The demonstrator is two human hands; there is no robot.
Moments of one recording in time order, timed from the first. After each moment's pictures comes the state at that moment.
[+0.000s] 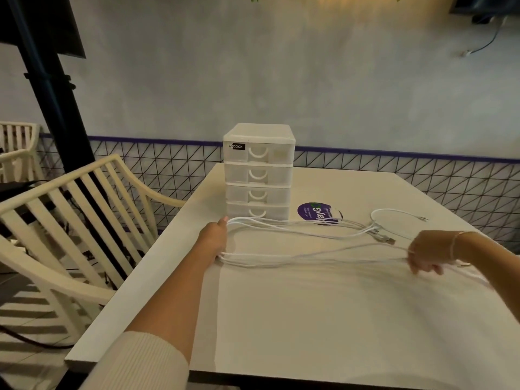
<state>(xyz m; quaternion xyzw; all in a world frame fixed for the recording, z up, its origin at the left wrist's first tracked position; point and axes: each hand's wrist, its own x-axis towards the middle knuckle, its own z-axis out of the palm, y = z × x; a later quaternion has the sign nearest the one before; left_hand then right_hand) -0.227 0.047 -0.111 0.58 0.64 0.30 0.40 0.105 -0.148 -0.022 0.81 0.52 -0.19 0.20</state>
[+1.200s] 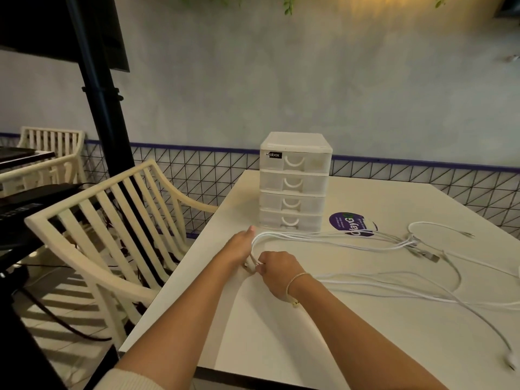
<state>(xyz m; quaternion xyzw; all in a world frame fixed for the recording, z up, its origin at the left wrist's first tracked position) -0.257 0.015 -0.092 0.63 0.58 0.29 0.43 -0.161 -0.052 -0.094 0.70 0.70 -0.13 -0.09</state>
